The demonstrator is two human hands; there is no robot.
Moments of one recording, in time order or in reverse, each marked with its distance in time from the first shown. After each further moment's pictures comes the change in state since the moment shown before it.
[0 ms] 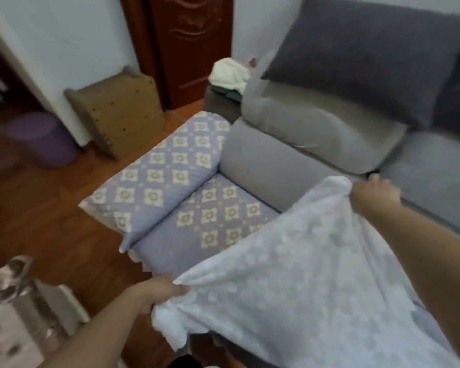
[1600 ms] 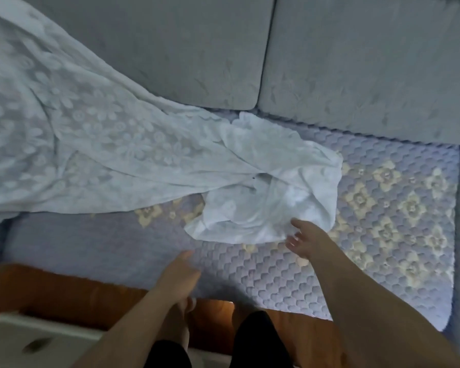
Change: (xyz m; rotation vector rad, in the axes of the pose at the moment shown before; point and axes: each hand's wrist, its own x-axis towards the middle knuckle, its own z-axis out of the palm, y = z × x) left_hand 0.247 0.025 0.264 0.532 0.051 -0.055; right_hand -0.042 -0.002 0.502 2.083 -0.813 1.373
